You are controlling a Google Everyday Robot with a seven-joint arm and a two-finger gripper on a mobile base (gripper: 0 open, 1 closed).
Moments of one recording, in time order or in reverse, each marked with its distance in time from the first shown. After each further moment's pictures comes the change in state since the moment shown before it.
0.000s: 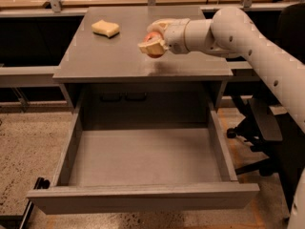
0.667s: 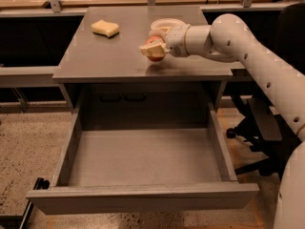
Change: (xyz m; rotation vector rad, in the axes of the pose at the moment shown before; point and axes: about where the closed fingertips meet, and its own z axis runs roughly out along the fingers) arm 0.024 -0.010 0.012 -0.007 -0.020 0.099
